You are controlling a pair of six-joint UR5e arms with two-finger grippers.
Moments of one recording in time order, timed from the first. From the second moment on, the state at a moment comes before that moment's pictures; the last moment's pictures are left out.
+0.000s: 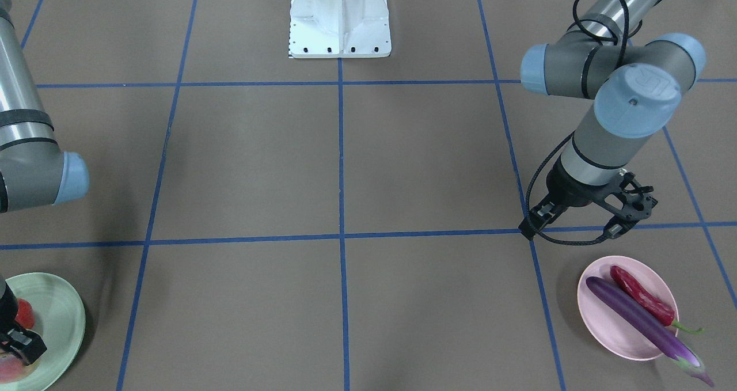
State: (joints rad) left arm -0.97 -2.13 -1.56 -1.64 -2.06 -1.42; right arm 1.10 -0.93 1.00 -1.12 1.81 1.15
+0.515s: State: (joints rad) left arm -0.96 -2.13 -1.56 -1.64 -2.05 -1.42; right arm 1.11 -0.92 1.02 -1.12 1.82 1.09
